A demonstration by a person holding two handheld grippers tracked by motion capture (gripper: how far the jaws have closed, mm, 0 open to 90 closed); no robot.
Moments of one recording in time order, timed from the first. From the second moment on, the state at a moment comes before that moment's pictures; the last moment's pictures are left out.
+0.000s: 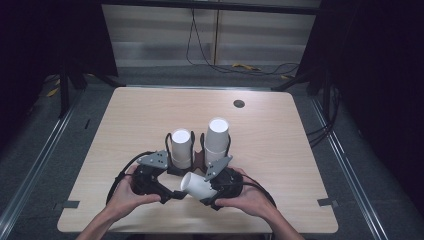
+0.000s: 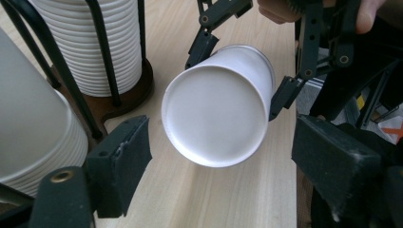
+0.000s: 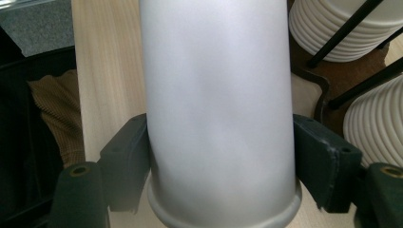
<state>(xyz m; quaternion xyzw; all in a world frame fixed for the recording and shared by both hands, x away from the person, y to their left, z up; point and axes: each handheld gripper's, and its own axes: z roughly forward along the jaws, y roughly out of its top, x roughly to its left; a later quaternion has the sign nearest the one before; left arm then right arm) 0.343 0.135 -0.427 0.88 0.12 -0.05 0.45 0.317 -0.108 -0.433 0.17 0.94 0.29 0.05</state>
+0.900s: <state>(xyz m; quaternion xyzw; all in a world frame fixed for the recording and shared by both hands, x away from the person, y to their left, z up) 0.344 0.123 -0.440 0.92 0.10 -0.05 0.38 0.314 -0.086 -0.437 0.12 0.97 0.22 0.05</state>
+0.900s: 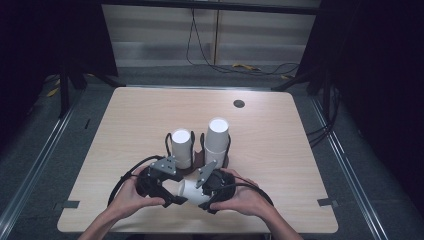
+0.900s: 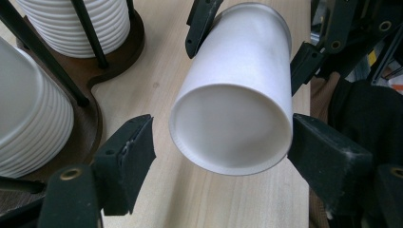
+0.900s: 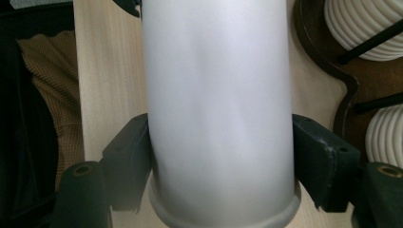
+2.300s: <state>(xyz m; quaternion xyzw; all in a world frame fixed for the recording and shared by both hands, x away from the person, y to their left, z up) 0.343 0.118 -0.446 0.91 0.09 -0.10 0.39 0.305 -0.070 -0.433 0.09 0.97 0.23 0.06</state>
